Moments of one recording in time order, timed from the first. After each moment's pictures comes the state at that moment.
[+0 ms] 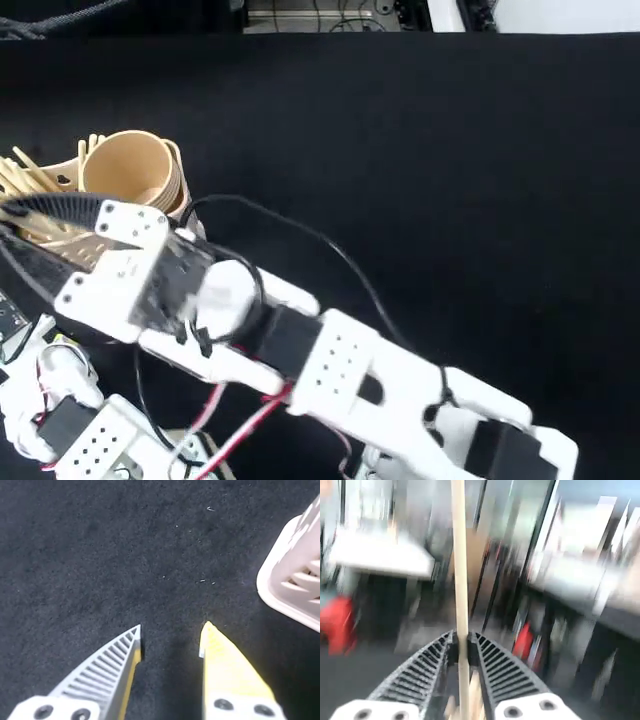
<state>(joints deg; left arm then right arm) -59.3 -104.2 96.2 63.1 -11.1 -65.8 -26.2 23.6 -3.7 15.1</state>
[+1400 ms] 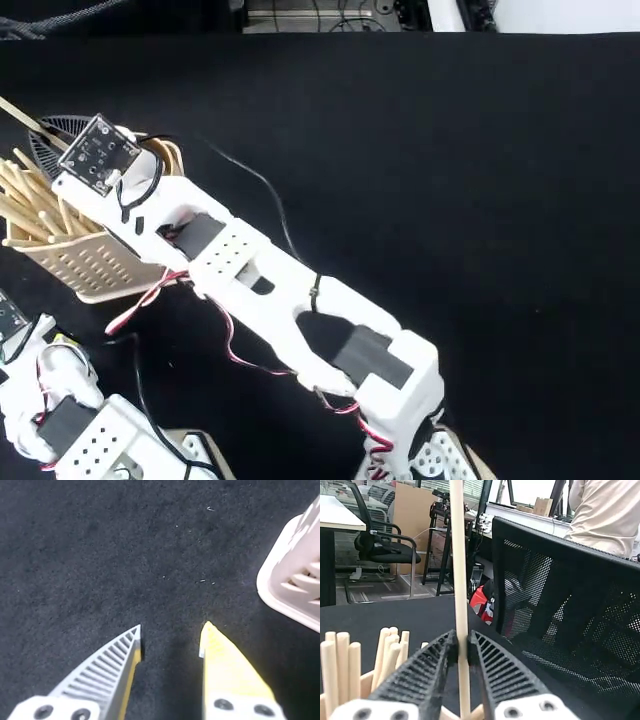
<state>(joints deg) -59.3 -104.2 96.2 63.1 -11.1 -52.9 18.3 -1.8 -8.3 12.6</state>
